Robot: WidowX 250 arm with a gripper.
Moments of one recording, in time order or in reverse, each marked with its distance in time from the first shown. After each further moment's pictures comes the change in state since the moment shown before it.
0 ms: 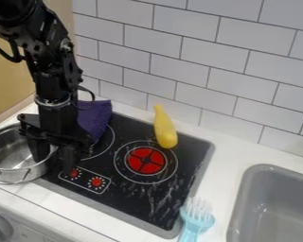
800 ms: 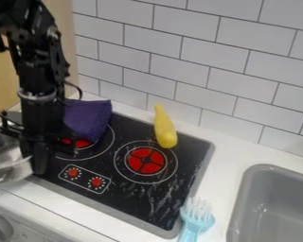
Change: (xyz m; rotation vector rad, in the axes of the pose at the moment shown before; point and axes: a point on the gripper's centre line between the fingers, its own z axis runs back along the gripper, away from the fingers) arm -0.023 0.005 0.023 0.003 0.074 0.001
